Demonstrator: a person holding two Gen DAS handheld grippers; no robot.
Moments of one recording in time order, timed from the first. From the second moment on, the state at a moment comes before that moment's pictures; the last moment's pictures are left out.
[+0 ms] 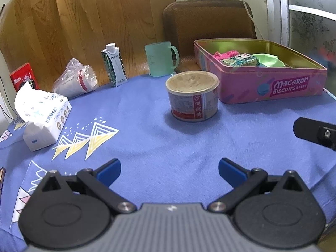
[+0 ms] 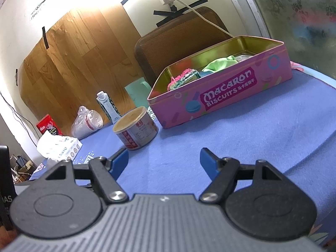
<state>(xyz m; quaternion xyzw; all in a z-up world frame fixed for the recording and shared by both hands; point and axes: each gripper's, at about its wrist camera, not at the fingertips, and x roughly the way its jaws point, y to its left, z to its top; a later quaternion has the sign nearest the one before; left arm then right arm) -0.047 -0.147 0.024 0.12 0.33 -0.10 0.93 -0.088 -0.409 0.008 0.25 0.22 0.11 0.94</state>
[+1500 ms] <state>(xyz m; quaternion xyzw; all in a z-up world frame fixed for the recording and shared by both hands) -0.051 -0.174 0.011 0.15 0.35 -0.12 0.92 -0.076 -0.428 -0.006 0.26 0.23 0.11 0.93</state>
